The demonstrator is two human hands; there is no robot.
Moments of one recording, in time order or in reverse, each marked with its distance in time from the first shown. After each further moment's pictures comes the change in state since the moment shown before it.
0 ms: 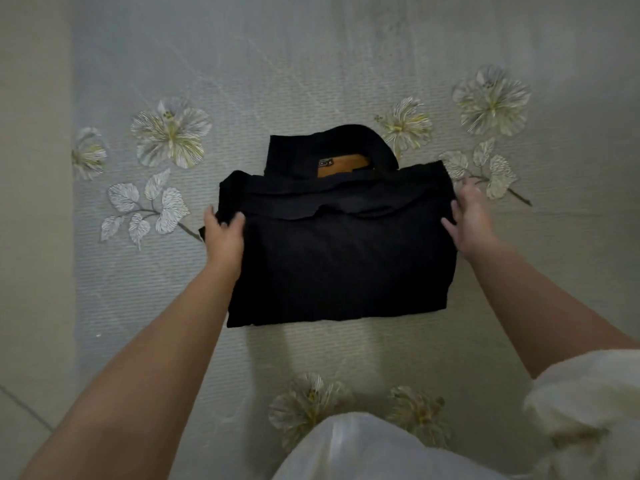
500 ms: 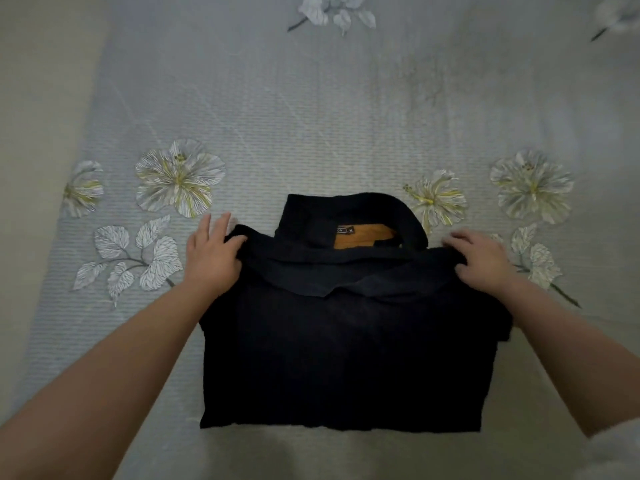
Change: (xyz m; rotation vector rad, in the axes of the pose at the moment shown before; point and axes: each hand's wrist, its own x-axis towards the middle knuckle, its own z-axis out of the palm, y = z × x) left_hand 0.110 0.000 -0.004 1.320 -0.106 0.478; right_hand 0.099 -0.020 0.024 -1.630 -0.243 -0.458
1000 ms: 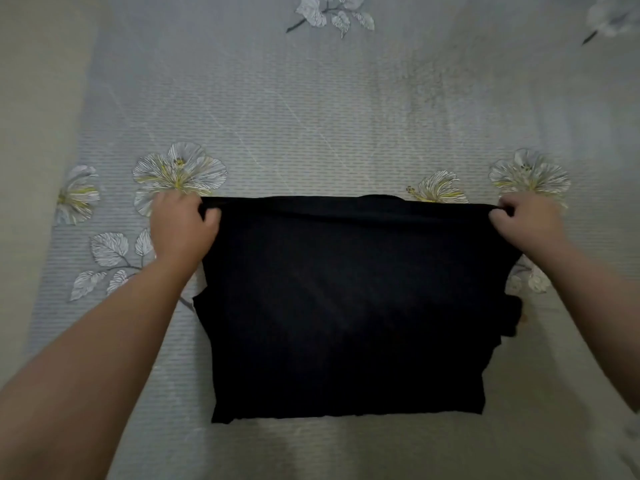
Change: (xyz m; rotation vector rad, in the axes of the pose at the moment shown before) left_hand 0.031 -0.021 -0.042 -0.268 0.431 -0.158; right_hand 0.005 -0.002 -0.066 0.225 0.413 0.136
